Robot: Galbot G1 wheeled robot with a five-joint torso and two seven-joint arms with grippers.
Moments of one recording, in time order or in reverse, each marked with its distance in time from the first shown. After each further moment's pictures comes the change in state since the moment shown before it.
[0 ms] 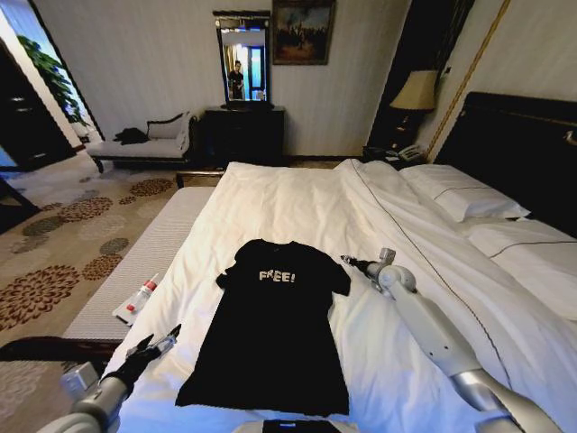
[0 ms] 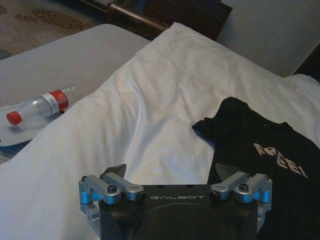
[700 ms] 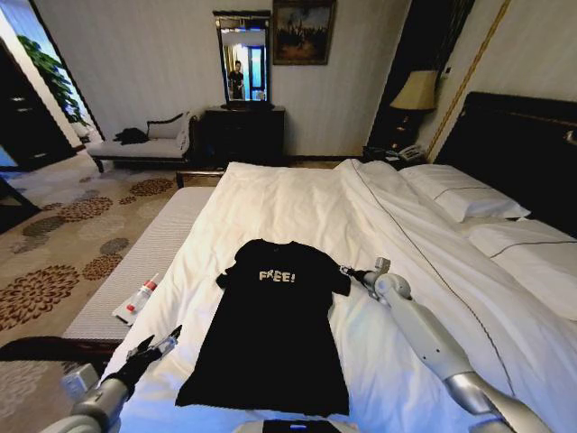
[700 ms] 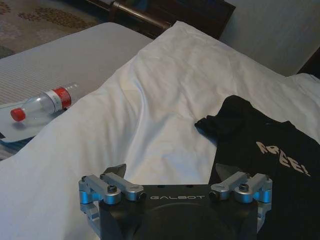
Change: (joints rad) left arm 0.004 -0.013 0.003 0.004 0.008 0.001 -0.001; right arm -0.024 0.023 -0.020 -0.021 -0.062 0.009 -0.025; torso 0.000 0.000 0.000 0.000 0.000
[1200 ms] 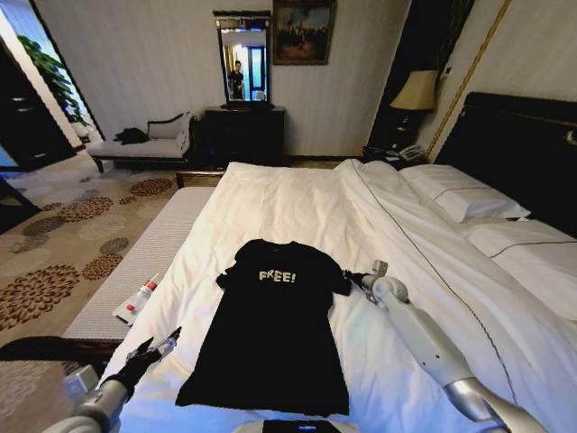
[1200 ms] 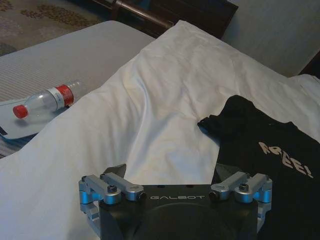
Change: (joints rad) left arm -0.002 0.002 -0.002 0.012 -0.015 -0.001 0.005; right arm -0.009 0.005 -0.006 0.012 -0.032 0.019 0.007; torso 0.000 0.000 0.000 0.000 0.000
